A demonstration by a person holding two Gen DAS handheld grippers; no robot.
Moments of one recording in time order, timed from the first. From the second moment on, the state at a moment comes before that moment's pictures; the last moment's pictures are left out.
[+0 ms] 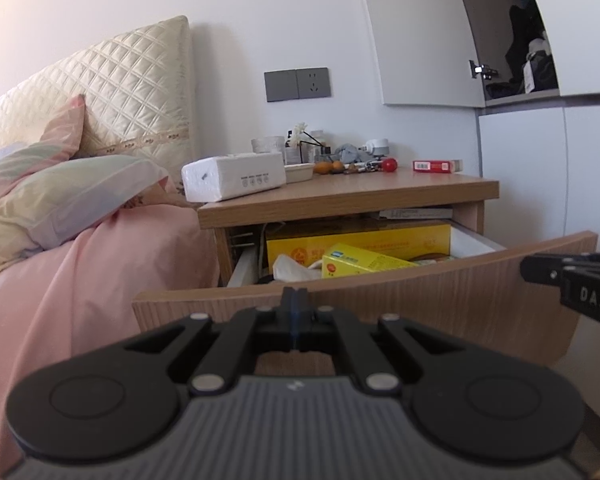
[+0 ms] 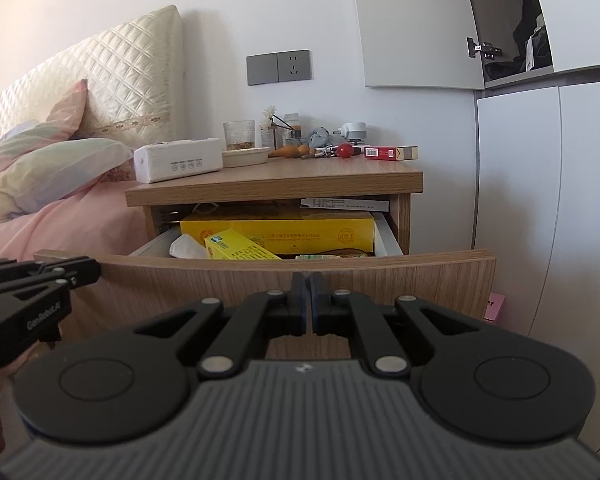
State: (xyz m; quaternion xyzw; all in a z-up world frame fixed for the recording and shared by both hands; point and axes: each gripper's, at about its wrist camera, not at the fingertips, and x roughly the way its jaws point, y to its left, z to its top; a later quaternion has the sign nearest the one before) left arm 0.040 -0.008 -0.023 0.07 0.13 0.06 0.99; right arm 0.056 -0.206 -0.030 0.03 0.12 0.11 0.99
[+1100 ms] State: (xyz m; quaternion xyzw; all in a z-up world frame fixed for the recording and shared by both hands) left arm 0.147 -0.012 -0.035 0.13 0.13 0.07 0.98; right arm 0.163 -0.189 -0.039 -0.02 0.13 0.12 0.98
